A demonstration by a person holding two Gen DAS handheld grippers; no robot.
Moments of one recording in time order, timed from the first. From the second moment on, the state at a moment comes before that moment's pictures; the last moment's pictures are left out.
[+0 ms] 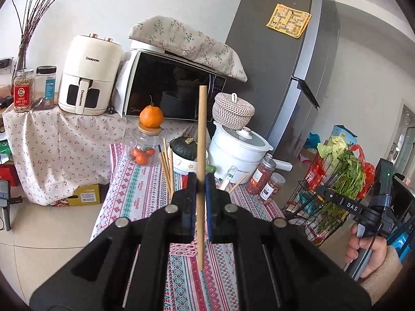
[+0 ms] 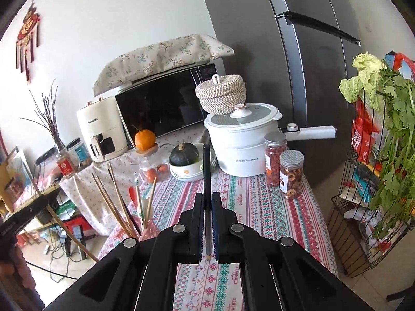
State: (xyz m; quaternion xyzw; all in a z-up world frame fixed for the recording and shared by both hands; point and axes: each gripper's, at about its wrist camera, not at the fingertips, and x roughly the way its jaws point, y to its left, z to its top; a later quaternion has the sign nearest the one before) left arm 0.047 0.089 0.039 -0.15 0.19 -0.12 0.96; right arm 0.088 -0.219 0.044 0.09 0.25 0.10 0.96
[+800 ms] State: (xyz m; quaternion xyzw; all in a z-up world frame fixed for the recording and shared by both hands) left arm 0.128 0.061 -0.006 -0.13 0.25 -0.08 0.96; right arm 0.104 -0.181 0.058 0.11 0.23 0.17 0.95
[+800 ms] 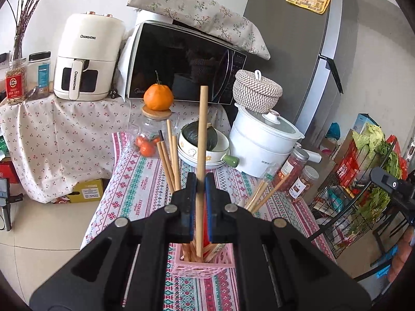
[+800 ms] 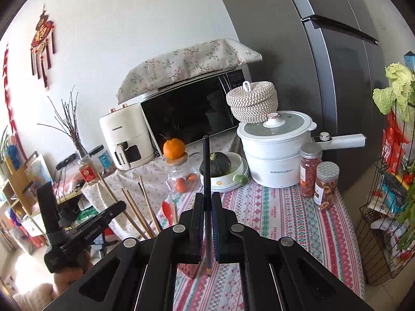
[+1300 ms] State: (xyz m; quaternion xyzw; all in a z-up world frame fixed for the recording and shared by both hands) left arm 0.105 0.084 0.002 -0.14 0.29 -0.07 0.95; right arm 0.102 -0.130 0.091 0.10 0.19 0.23 0.95
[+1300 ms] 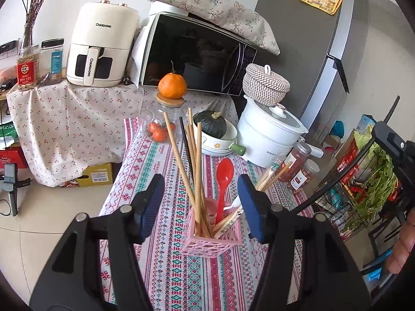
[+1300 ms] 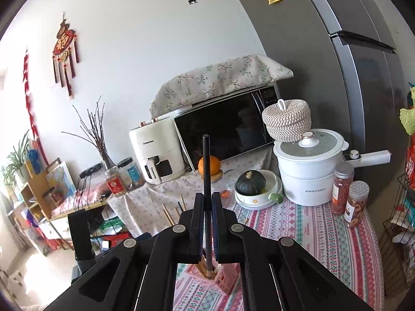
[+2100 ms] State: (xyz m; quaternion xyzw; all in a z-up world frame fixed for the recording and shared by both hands) left arm 0.098 0.113 -0.017 -0.13 0.35 -0.07 0.93; right arm 0.183 -0.044 0.020 0.03 0.24 0.20 0.95
